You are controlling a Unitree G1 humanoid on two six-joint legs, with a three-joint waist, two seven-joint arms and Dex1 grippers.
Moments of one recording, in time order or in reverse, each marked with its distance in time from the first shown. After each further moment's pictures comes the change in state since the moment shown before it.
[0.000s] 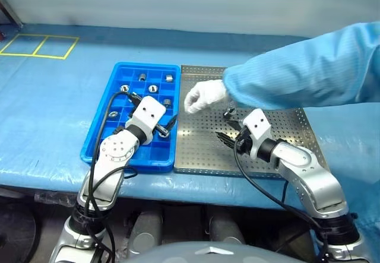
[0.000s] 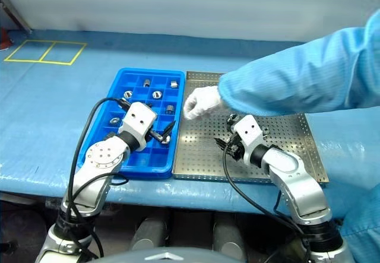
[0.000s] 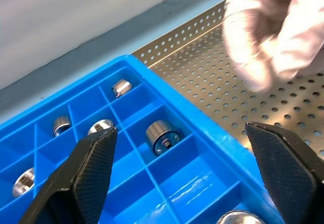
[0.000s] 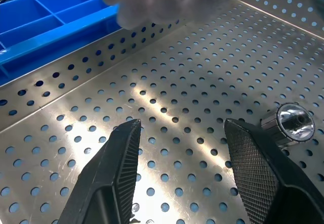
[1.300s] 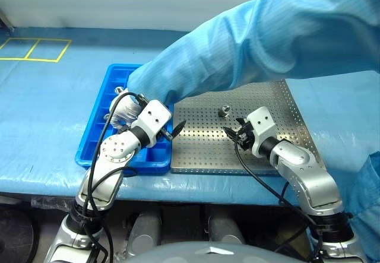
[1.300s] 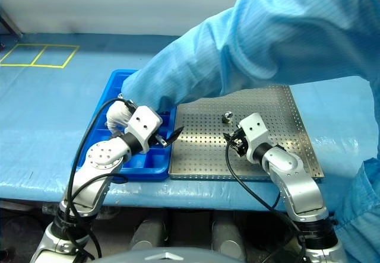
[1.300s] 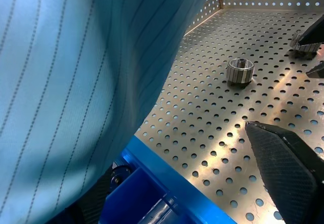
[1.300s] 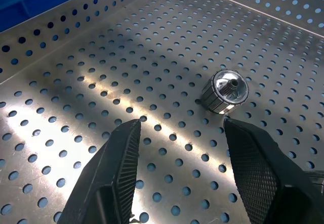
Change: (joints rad) left arm 0.003 0.042 -0.024 0.005 -0.041 -0.056 -0.082; right arm -0.013 0.048 -0.026 0.053 -0.057 0.018 -0.091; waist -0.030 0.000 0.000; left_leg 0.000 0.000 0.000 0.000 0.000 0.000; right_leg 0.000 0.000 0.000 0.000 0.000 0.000
